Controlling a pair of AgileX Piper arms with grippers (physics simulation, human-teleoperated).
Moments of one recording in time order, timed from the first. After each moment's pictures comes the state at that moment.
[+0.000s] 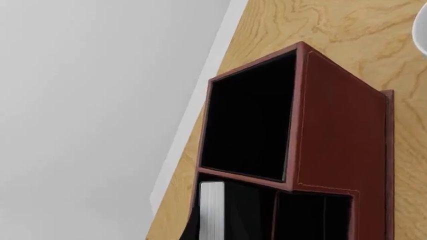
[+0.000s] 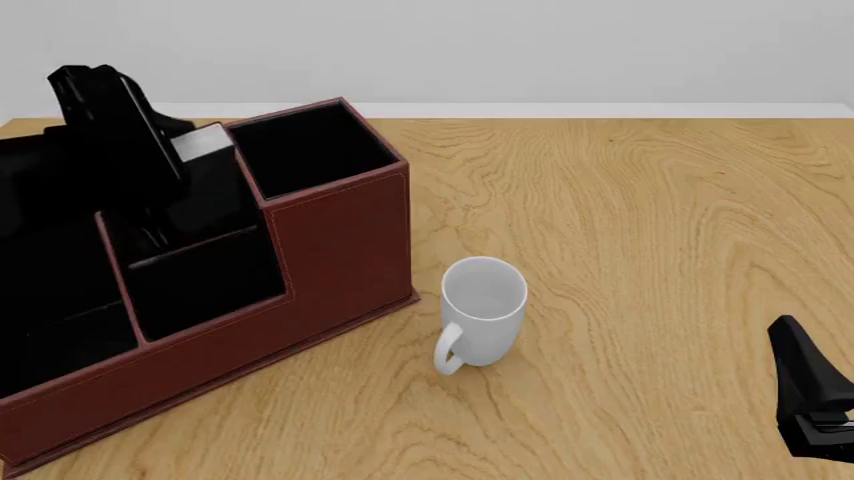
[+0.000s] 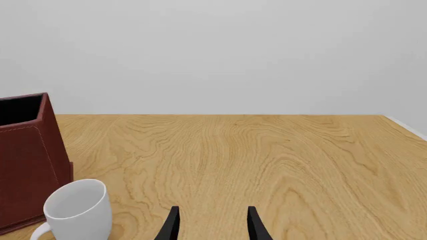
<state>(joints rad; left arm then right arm) -0.23 1.09 -0.79 0.15 1.12 0.00 0.01 0.00 -0.01 0.00</state>
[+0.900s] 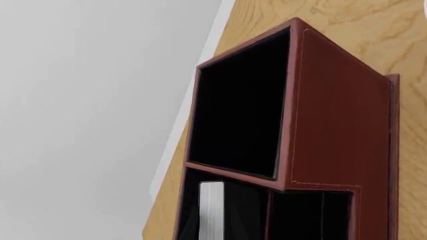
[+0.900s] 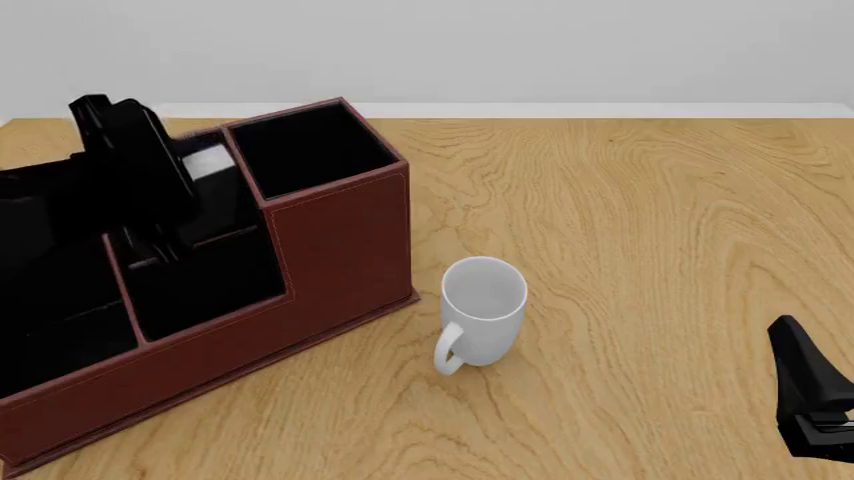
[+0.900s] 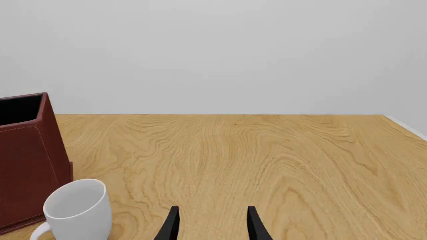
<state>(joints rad) -0.20 1.15 -0.73 0.06 1.10 0.00 0.01 0.00 -0.01 0.00</state>
